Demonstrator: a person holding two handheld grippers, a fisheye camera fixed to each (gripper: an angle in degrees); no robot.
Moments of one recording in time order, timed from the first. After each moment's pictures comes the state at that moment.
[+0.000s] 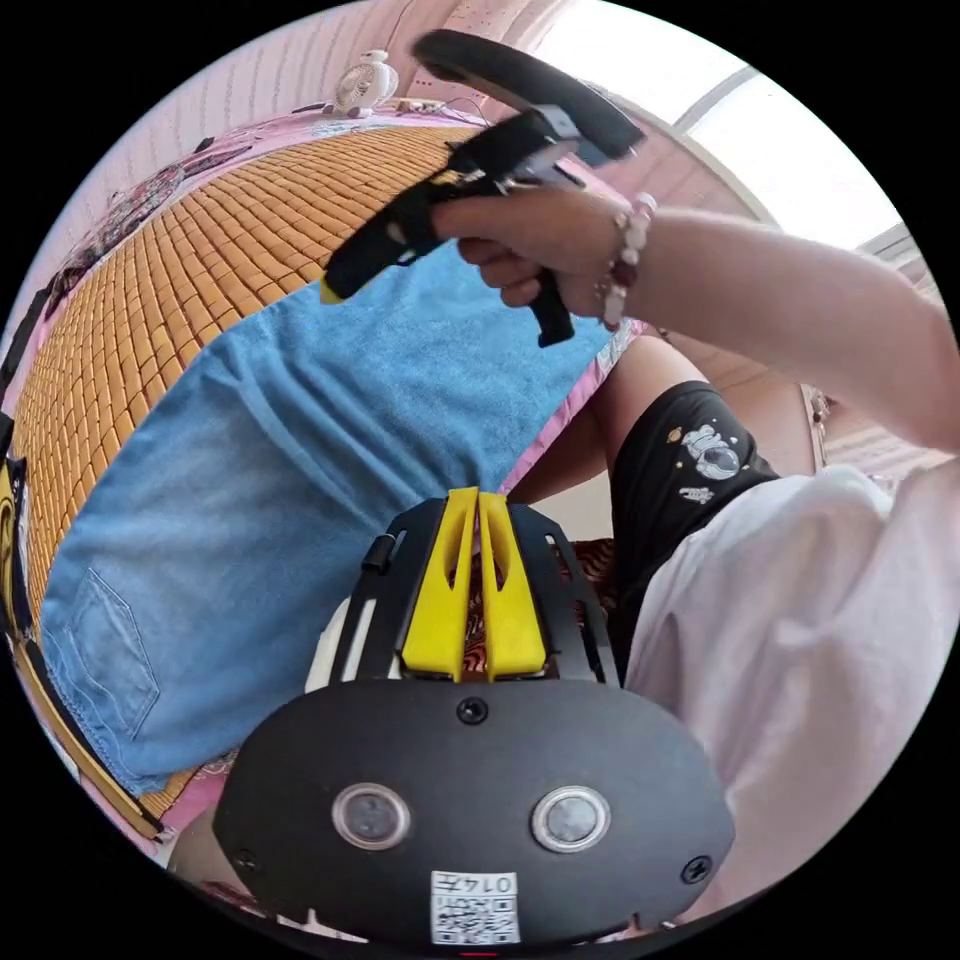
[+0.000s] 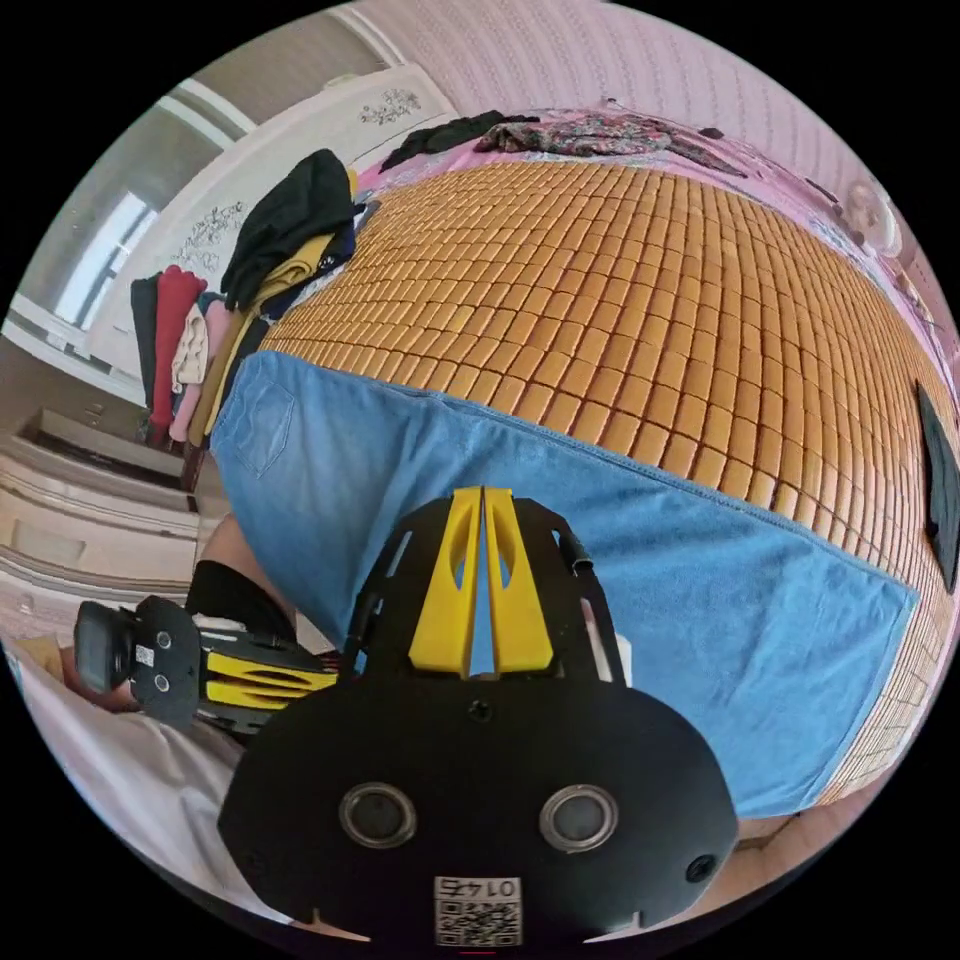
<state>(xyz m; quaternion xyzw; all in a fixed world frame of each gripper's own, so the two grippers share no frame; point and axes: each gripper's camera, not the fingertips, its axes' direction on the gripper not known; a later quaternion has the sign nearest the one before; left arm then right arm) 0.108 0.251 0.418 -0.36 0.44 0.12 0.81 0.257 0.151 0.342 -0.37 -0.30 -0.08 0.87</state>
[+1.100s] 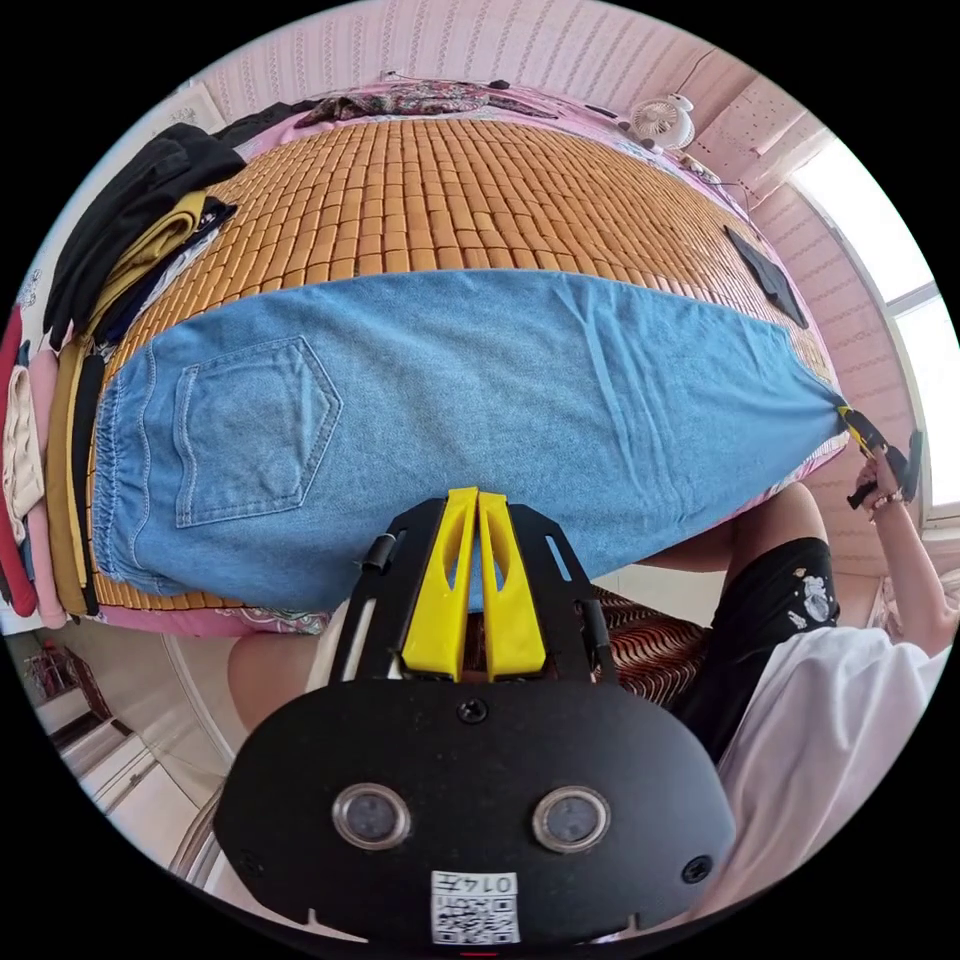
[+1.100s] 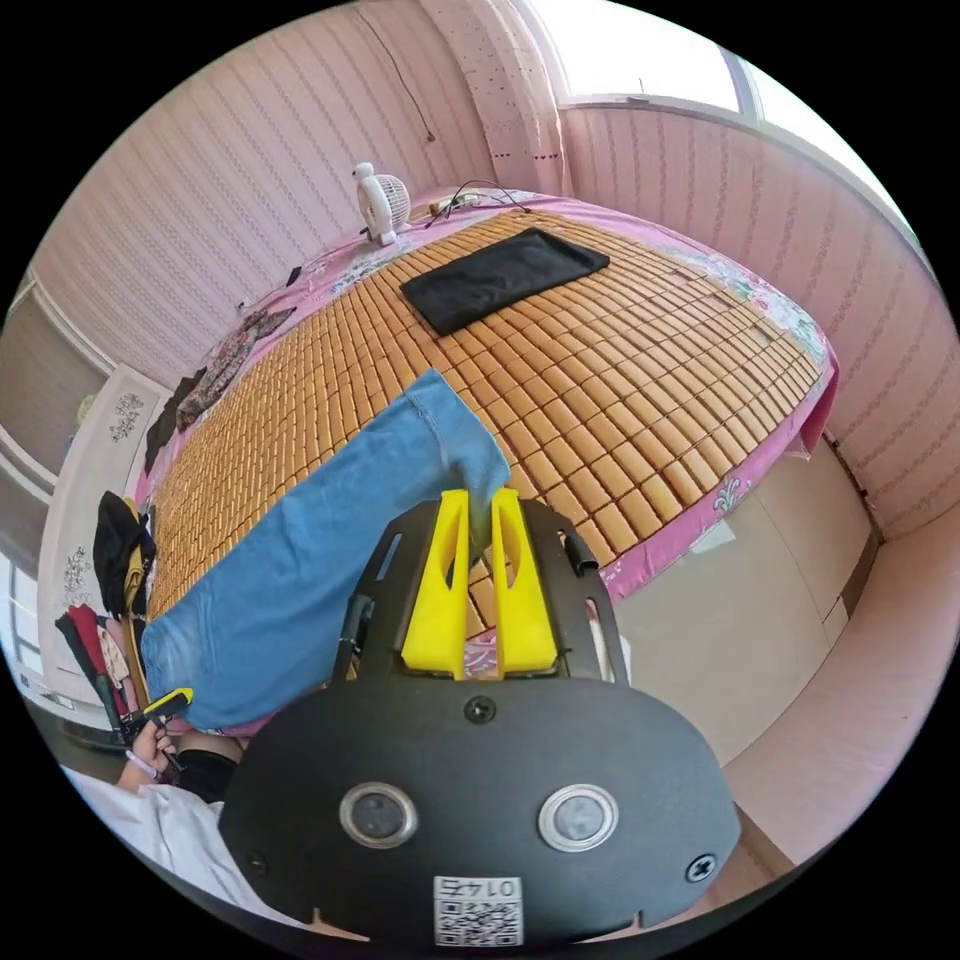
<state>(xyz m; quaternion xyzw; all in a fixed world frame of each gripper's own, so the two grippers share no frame) -0.002 0.274 0.464 -0.43 0.23 -0.07 0.87 0.638 0.196 0.175 -0.25 -0.01 0.21 0.94</state>
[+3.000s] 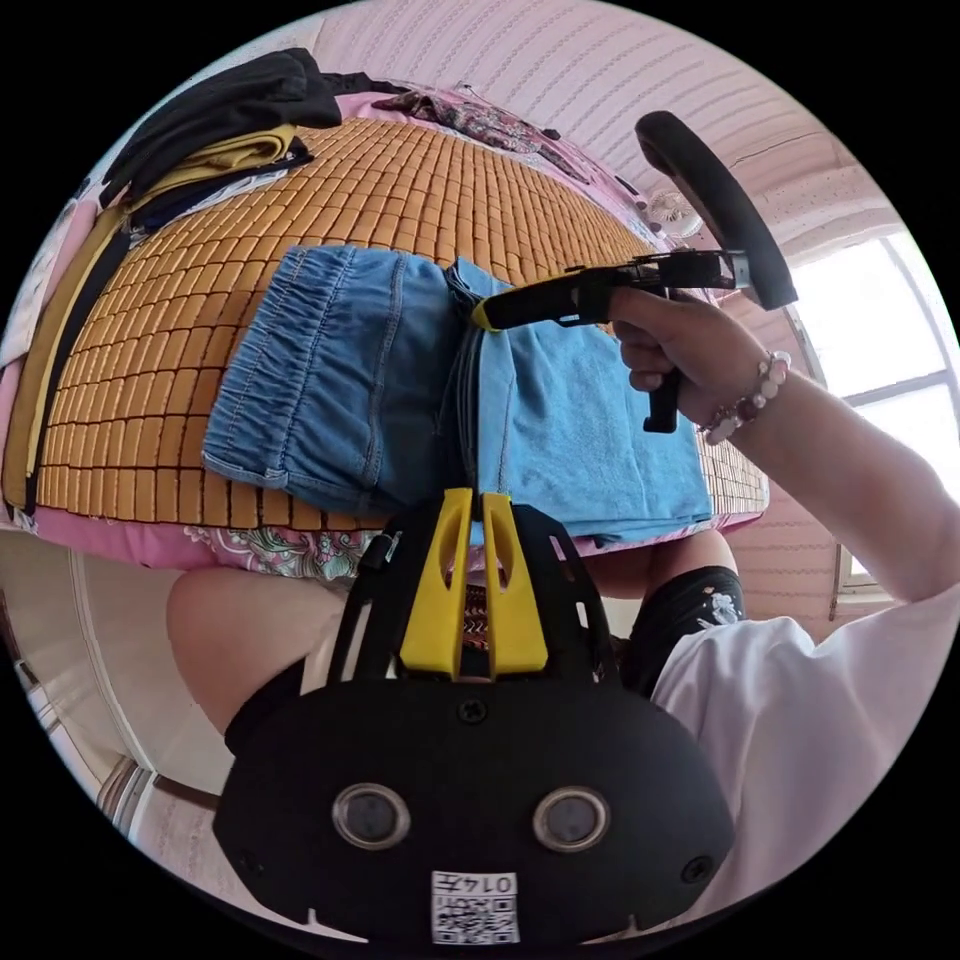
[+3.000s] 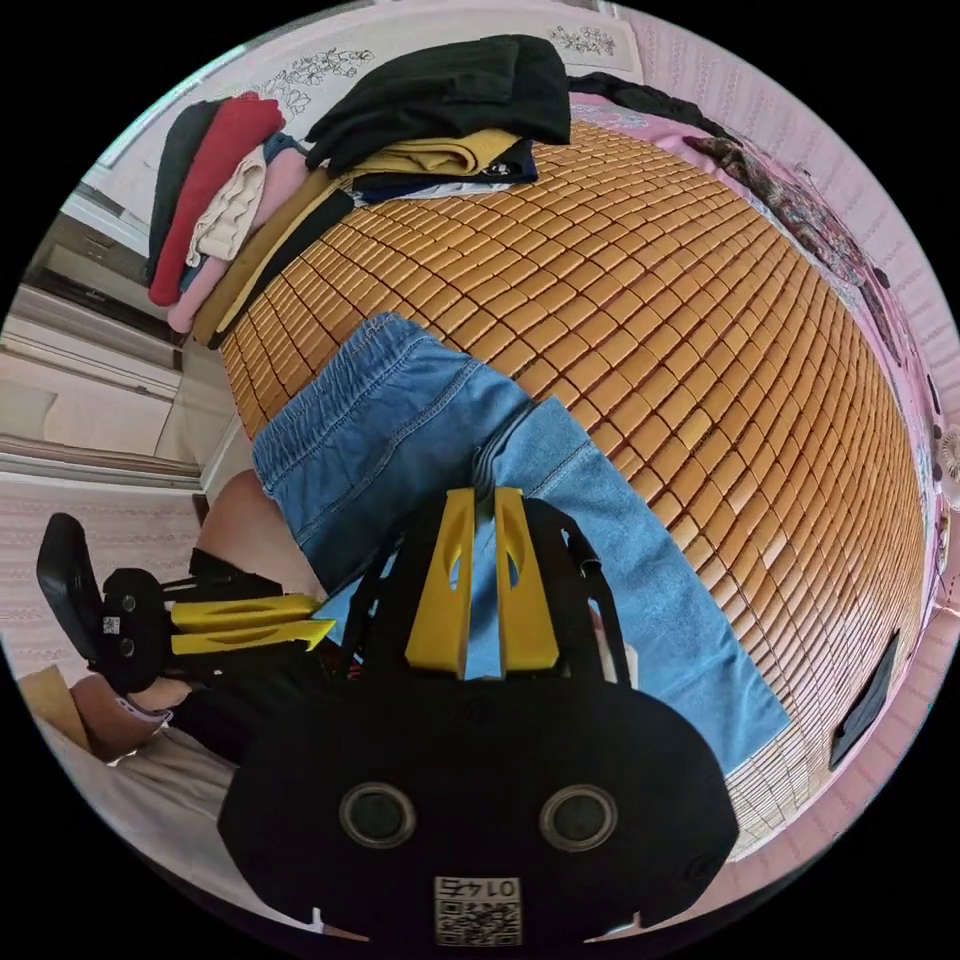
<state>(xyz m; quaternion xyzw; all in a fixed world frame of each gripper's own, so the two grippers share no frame) -0.152 0.295 0.386 -0.39 0.29 -0.21 0.85 -0.056 0.175 0.339 -0.43 -0.34 -0.29 0.79</state>
